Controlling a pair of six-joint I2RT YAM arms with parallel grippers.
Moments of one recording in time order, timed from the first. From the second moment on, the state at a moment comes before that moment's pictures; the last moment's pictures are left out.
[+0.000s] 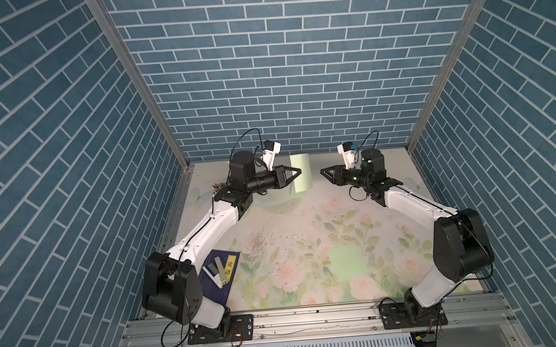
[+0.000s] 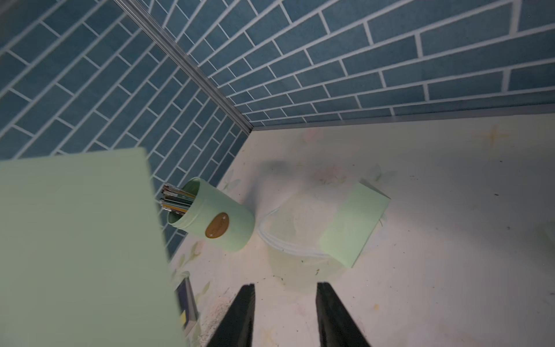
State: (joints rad) left arm -0.41 1.50 1.25 0.05 0.78 -0.63; right arm 0.39 1.66 1.17 0.11 -0.56 0.41
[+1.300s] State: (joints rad) left arm -0.38 1.51 1.23 -0.03 0.77 -0.48; right arm 0.48 1.53 1.07 0.51 -0.82 0.66
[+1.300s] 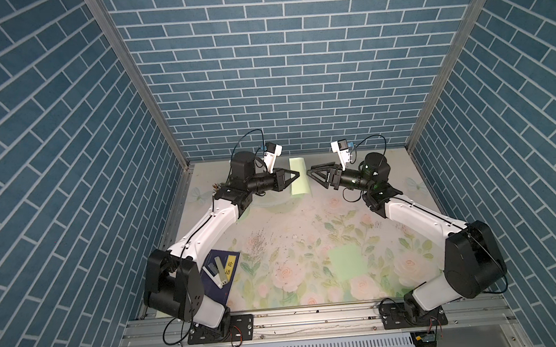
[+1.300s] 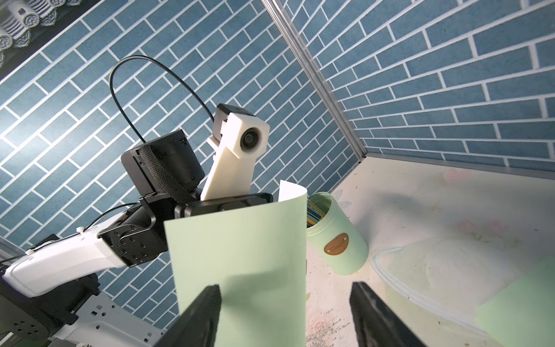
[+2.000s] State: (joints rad) left arm -0.39 1.49 1.21 -0.02 0.82 -0.46; right arm 0.49 1.66 1.12 0.74 -0.91 0.85
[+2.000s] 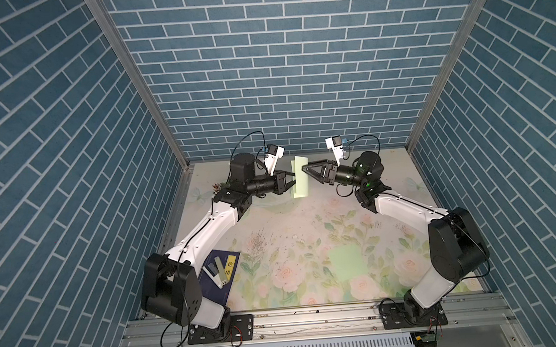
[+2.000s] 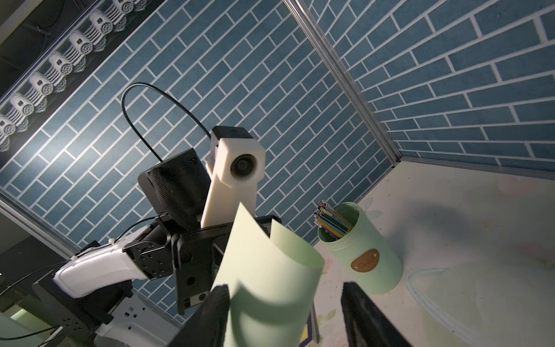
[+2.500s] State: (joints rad) left arm -0.39 1.48 1.21 -0.02 0.83 -0.45; right arm 0.50 1.70 1.13 0.81 -0.98 0.93
